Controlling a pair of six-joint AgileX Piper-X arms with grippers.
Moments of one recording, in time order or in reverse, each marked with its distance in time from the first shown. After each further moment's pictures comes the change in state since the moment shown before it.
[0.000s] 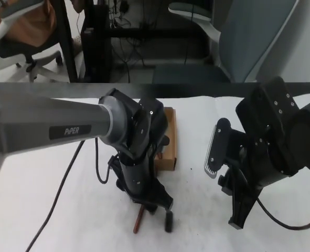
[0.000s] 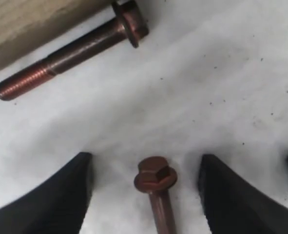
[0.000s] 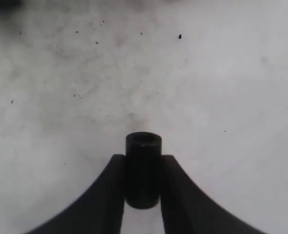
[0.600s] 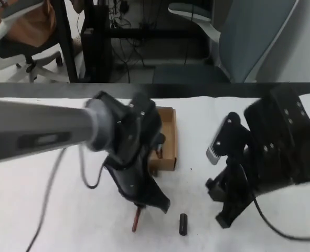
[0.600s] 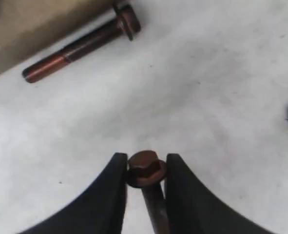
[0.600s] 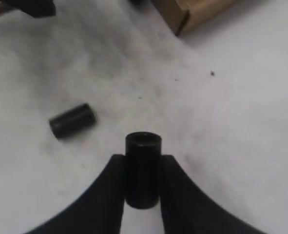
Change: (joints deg) left arm 0.0 -12.0 10.0 -8.5 1.4 0.2; right arm -0.5 -4.6 7.7 -11.7 -16.1 19.6
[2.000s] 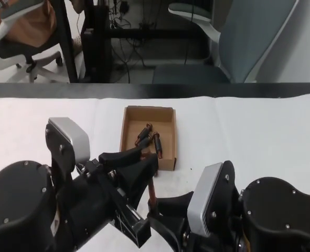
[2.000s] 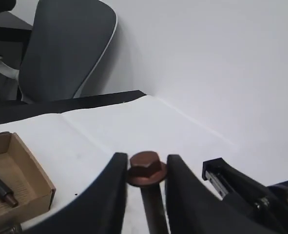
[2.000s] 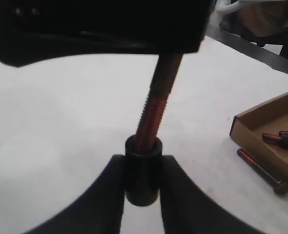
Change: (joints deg) left arm -7.0 -43.3 44.1 -66.9 6.2 -12.3; right arm 28.8 -8.9 17.7 -46.3 11.0 21.1
